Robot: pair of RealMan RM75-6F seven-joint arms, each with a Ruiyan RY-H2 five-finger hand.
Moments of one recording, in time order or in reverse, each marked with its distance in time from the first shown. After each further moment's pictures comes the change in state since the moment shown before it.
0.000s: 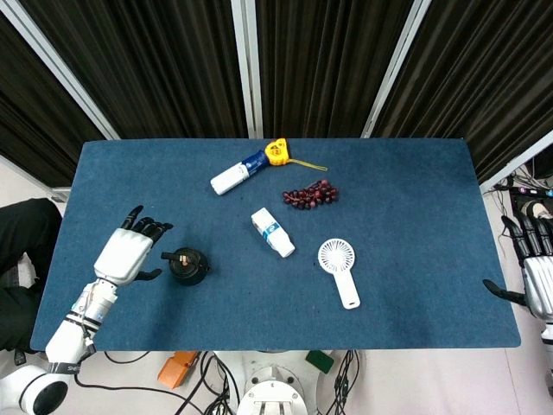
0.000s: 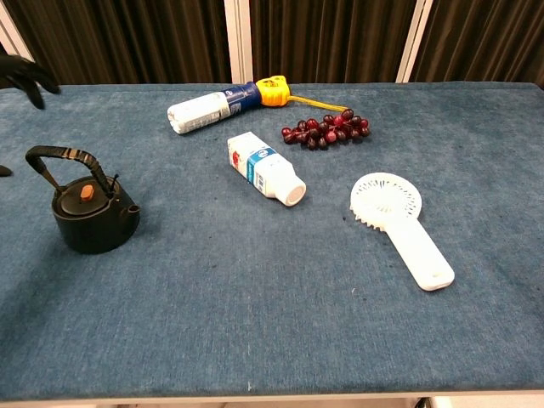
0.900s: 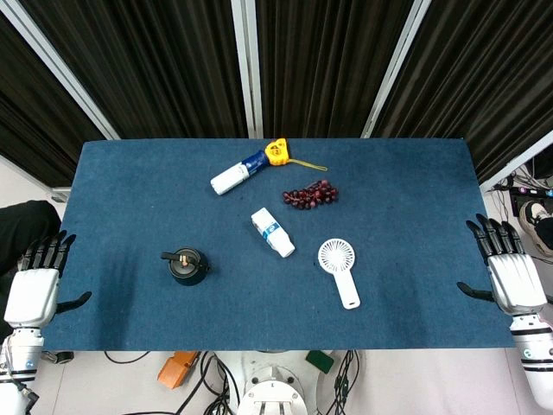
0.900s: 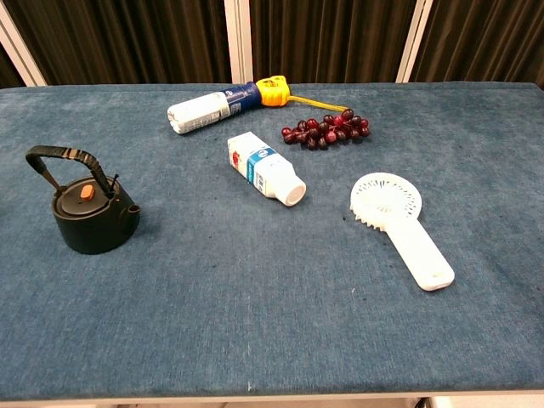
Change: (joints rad) left arm 0.327 -0.016 0.090 0.218 0.077 0.372 -0.312; right arm 0.055 -0.078 -0.012 0.000 0.018 -0.112 -0.065
